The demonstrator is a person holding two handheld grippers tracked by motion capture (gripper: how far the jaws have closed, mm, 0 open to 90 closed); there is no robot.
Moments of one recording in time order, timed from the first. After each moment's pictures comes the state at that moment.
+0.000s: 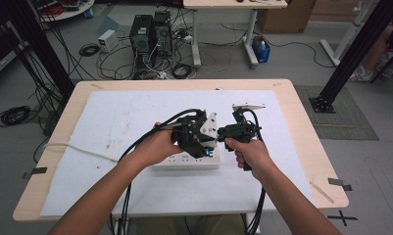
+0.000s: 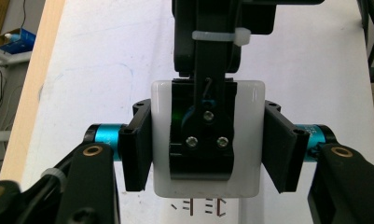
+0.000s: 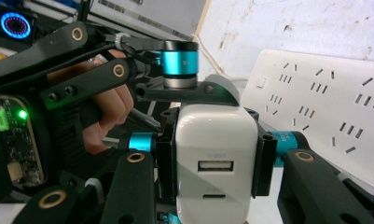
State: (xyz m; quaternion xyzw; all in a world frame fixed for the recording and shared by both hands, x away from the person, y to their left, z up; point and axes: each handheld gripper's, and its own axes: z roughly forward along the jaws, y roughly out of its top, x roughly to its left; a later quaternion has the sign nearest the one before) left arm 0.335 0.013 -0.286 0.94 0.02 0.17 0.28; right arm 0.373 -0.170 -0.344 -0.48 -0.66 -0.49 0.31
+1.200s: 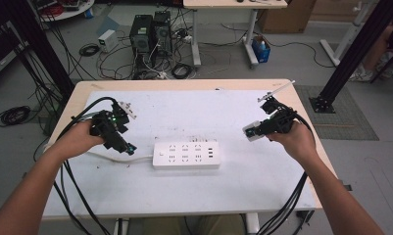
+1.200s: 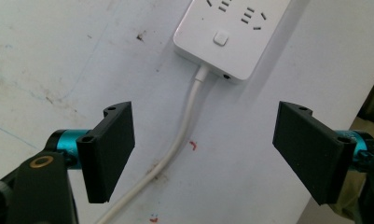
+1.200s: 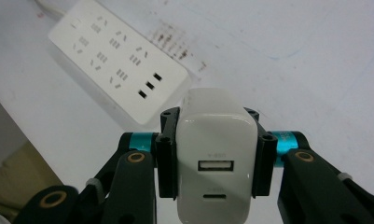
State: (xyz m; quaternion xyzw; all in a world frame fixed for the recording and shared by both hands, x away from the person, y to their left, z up) left arm 0.363 0.204 -0.292 0.95 0.26 0.04 0.17; right arm 0.377 -0.245 -0.287 -0.40 -0.87 -0.28 -0.04
